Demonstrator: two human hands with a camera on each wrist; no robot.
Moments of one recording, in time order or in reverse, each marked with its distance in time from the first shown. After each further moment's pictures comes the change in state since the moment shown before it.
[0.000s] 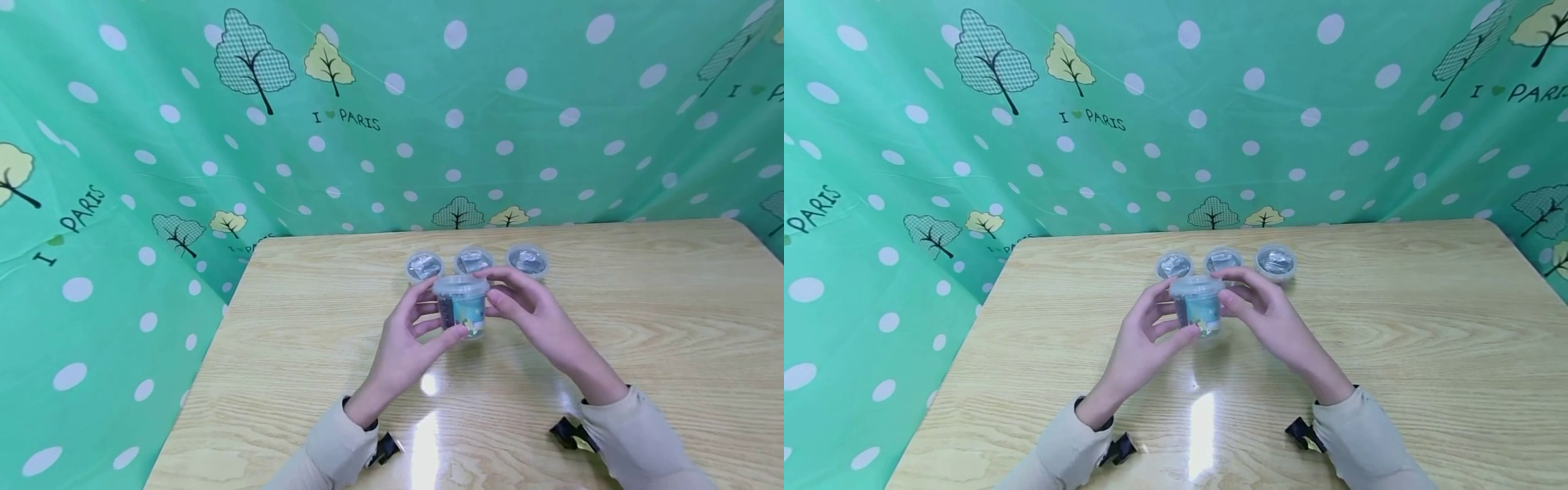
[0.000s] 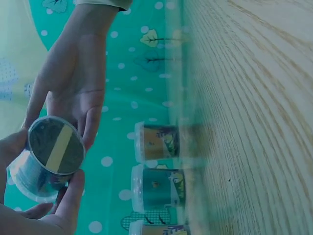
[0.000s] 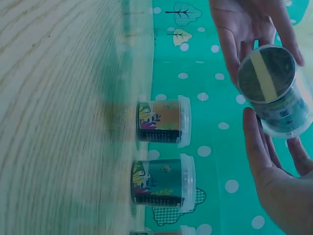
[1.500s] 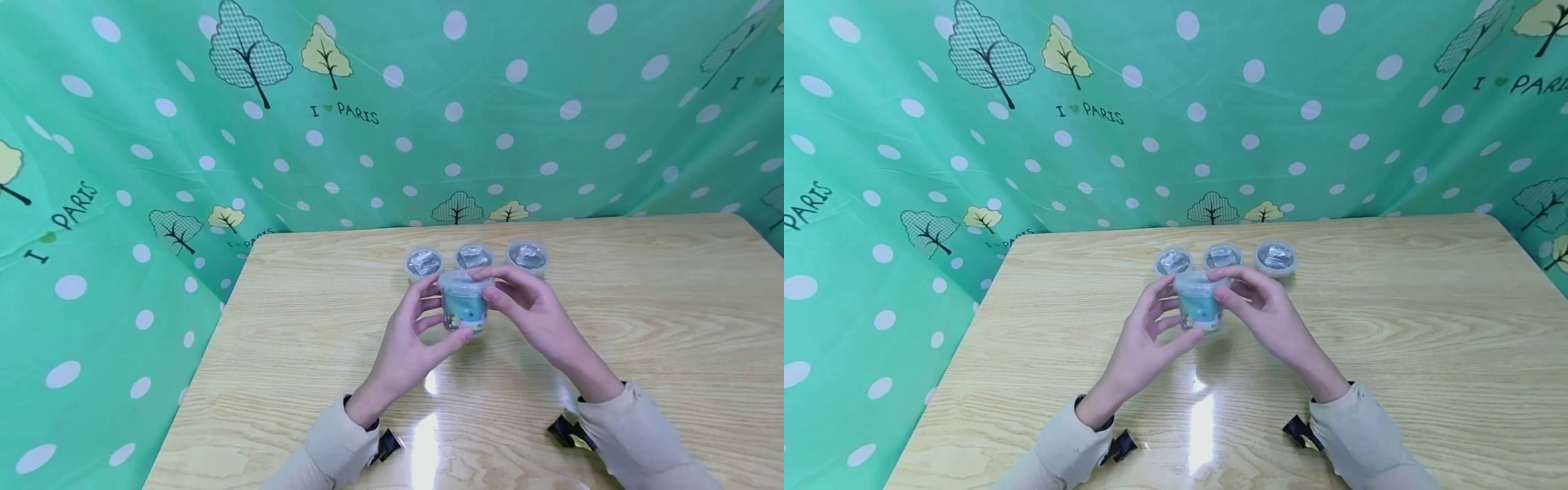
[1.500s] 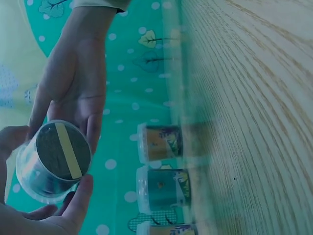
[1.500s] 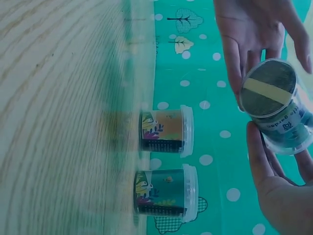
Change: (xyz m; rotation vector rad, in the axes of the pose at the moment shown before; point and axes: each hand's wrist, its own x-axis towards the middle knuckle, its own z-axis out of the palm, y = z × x) left_hand -0.004 0.003 0.003 0.033 -0.036 0.001; right_hand -0.002 0.003 0.005 0.001 0.053 -0.036
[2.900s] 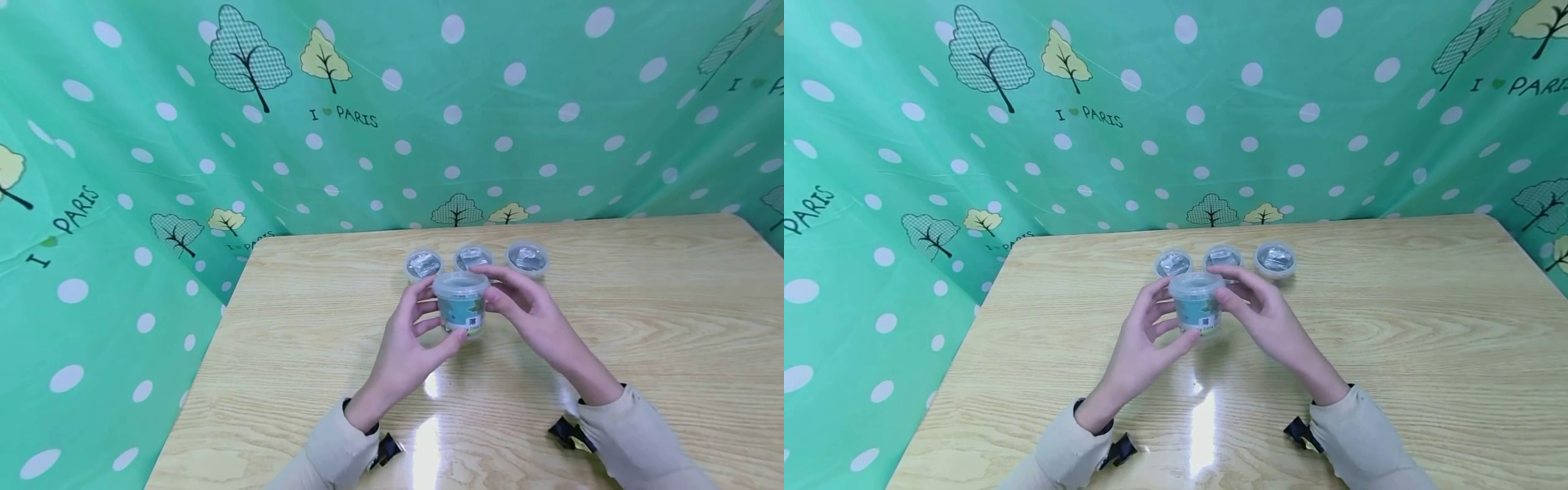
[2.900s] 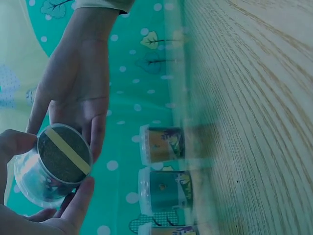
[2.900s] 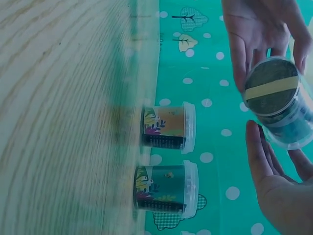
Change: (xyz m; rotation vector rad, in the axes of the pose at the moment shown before) left_hand -0.001 0.004 0.001 0.029 0.032 0.019; right_hand 0.000 -0.003 0.001 -0.055 -0.009 0.022
